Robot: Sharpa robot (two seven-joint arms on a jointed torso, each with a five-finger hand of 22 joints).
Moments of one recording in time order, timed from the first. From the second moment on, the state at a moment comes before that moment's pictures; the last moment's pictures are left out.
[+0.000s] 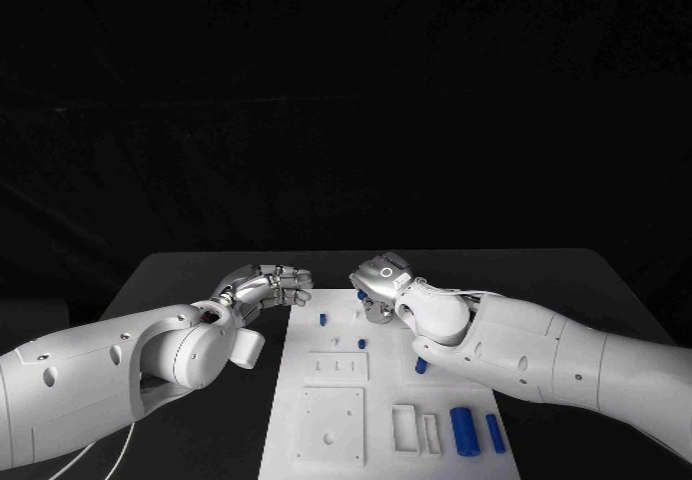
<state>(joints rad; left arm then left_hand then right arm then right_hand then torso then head) 1.33 -0.81 -0.16 1.48 0.02 -0.29 0.27 1.12 -0.12 0.54 -0.23 0.10 0.74 0.19 0.40 0.36 1.08 0.15 0.08 0.07 0.92 0.13 0.39 0.51 0.04 0.72 0.04 0.32 1.31 1.26 -0.45 -0.10 1.14 -2.13 -0.37 -0.28 1.14 -0.22 0.90 -0.14 0.05 0.99 0.11 0.39 0.41 1.30 0.04 0.08 0.25 1.33 -0.05 1.20 0.73 0.19 1.31 -0.04 0.87 1.31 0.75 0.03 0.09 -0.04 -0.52</state>
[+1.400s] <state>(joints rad) 1.34 -0.80 -0.16 1.48 0.01 -0.29 0.27 1.12 -0.12 0.54 -0.24 0.10 0.74 0.19 0.40 0.36 1.08 0.15 0.08 0.07 0.92 0.13 0.39 0.51 0.04 0.72 0.04 0.32 1.31 1.26 -0.42 -0.10 1.09 -2.09 -0.35 -0.25 1.13 -0.23 0.90 -0.14 0.04 1.02 0.11 0.39 0.41 1.32 0.05 0.08 0.25 1.32 -0.06 1.20 0.72 0.19 1.30 -0.04 0.87 1.31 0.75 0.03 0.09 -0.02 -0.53</state>
